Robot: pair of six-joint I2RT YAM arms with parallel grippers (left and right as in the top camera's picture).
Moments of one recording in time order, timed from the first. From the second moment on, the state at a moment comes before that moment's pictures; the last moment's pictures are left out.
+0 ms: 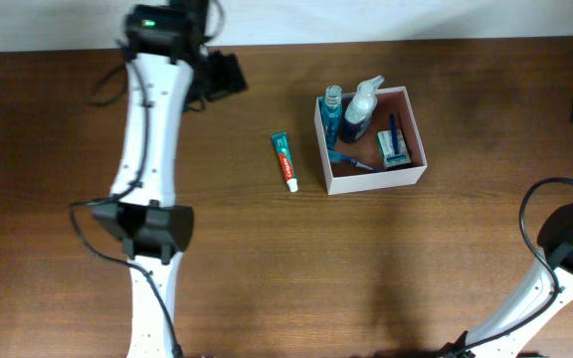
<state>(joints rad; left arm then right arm) -0.23 2.41 2.80 -1.68 0.01 -0.53 -0.61 2.30 2.55 -1.69 -0.02 0.84</state>
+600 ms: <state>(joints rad) -0.37 2.43 2.44 -1.44 0.03 -0.52 -0.61 2.30 2.55 -1.69 -0.02 0.84</state>
